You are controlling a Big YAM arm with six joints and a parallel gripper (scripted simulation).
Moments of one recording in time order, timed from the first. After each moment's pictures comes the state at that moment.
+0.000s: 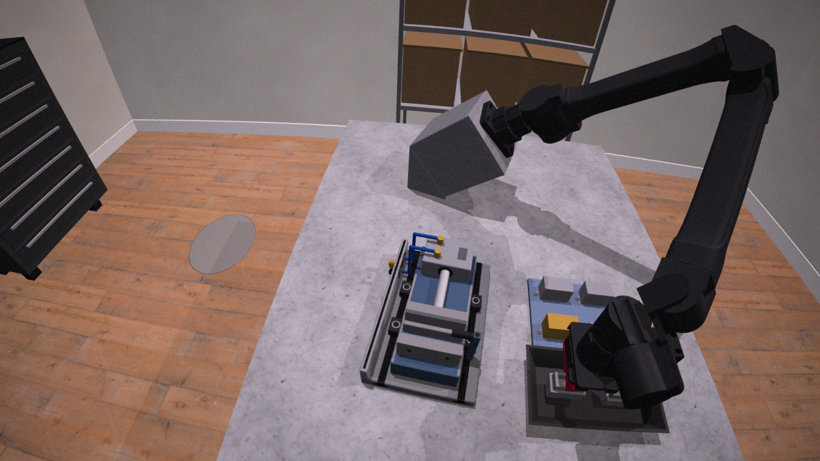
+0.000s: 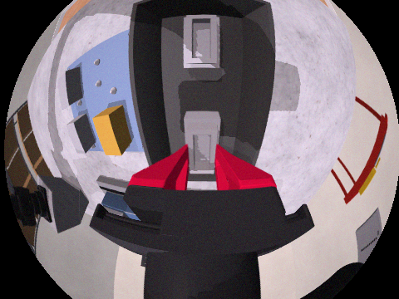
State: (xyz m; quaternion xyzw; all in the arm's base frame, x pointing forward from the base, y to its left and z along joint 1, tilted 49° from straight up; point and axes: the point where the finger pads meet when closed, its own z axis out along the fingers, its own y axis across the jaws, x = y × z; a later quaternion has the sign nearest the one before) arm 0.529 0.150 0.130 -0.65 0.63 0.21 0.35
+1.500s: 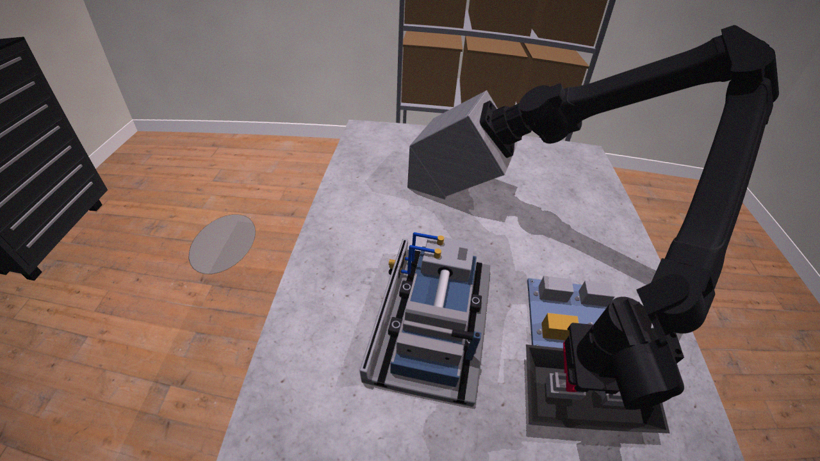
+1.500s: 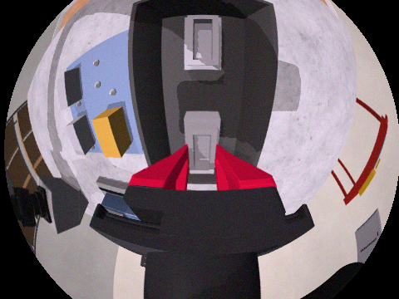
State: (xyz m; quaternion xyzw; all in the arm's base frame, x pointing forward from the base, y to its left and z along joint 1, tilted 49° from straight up) arm 0.529 0.154 0.129 -0.66 0.63 0.21 0.35
